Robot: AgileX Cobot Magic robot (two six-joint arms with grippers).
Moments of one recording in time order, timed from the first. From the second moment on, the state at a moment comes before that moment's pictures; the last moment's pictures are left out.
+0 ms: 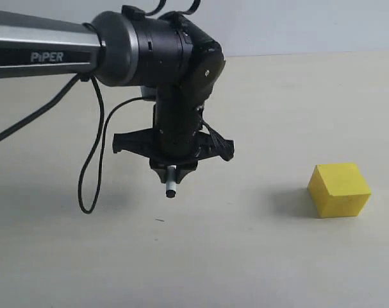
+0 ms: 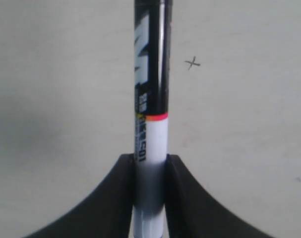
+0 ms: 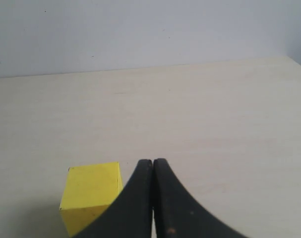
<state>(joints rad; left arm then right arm) -0.85 2.16 -1.64 0.15 1.16 -0.90 -0.14 0.00 -0.02 -0.03 0.36 0.06</state>
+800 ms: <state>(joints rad) -0.85 2.26 -1.64 0.06 1.06 -0.92 -0.14 0.00 -0.02 -0.03 0.36 0.06</state>
